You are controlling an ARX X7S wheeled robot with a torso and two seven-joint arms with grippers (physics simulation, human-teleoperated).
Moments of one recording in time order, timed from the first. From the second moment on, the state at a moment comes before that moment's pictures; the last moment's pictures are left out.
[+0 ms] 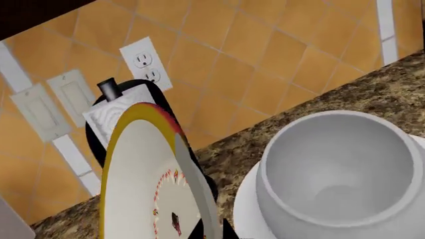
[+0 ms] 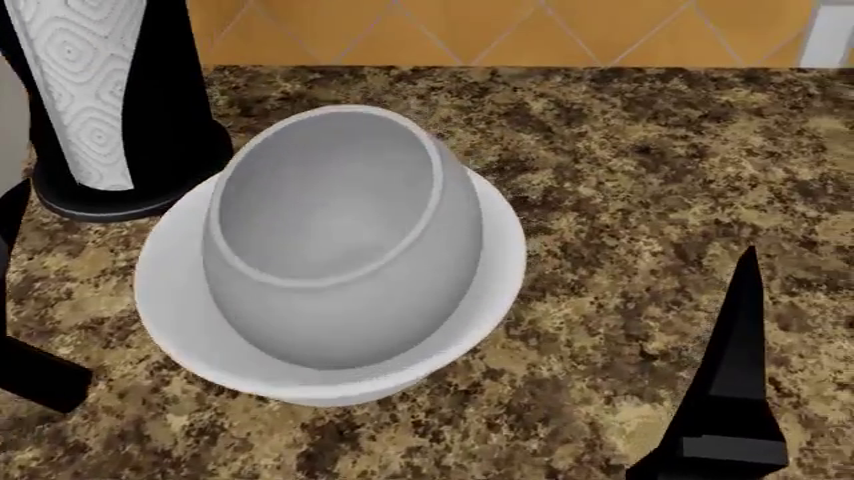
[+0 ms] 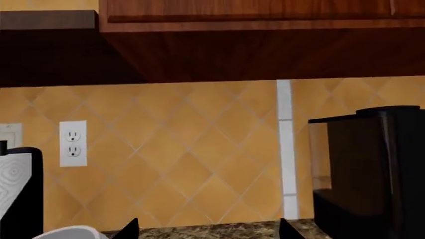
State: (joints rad) left arm -1.25 -0.91 0.56 0.72 -1.78 -1.05 -1.10; right arm 1.14 1.53 -1.48 -1.03 0.90 -0.35 1.24
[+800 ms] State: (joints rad) left arm -1.59 -0.75 0.73 0.62 -2.02 -1.21 -1.13; right arm 1.14 1.51 -1.49 -1.01 0.90 -0.36 1.24
